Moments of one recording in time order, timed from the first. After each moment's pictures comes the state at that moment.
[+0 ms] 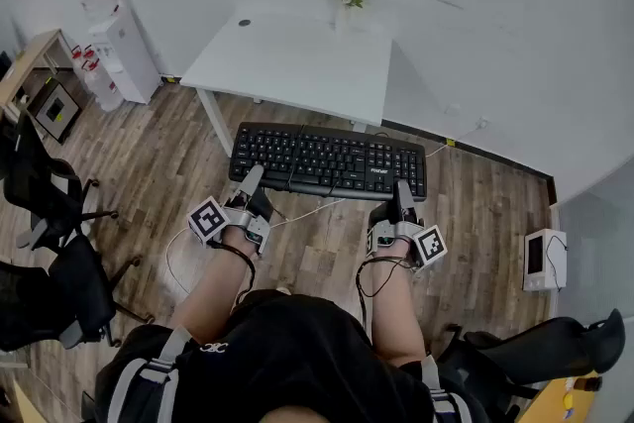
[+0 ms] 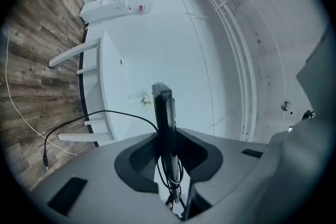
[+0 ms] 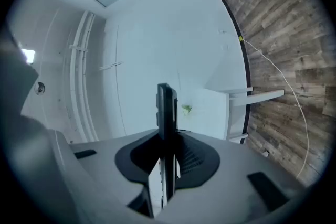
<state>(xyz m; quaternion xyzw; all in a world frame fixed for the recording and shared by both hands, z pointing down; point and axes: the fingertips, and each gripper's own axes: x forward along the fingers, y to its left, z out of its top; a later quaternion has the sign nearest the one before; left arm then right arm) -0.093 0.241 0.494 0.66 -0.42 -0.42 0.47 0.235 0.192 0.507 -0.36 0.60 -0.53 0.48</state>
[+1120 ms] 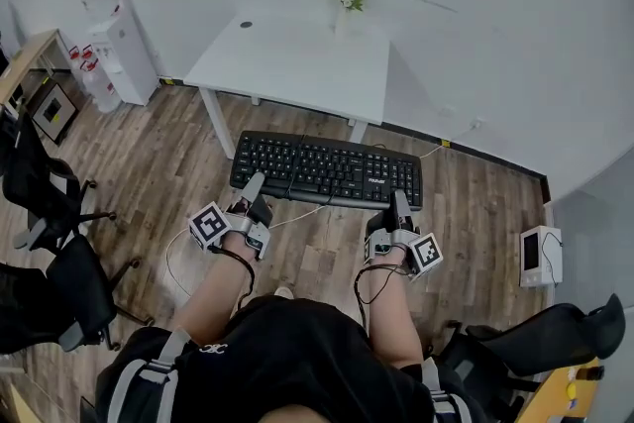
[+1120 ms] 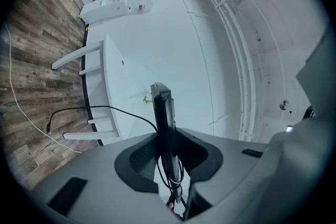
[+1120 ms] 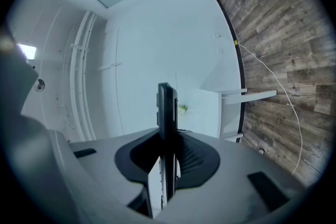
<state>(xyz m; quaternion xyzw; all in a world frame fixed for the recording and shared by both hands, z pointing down) -0.109 0.291 0.507 0.67 -0.42 -0.40 0.47 0.219 0.250 0.527 -0.38 0.58 -0.54 0.47</state>
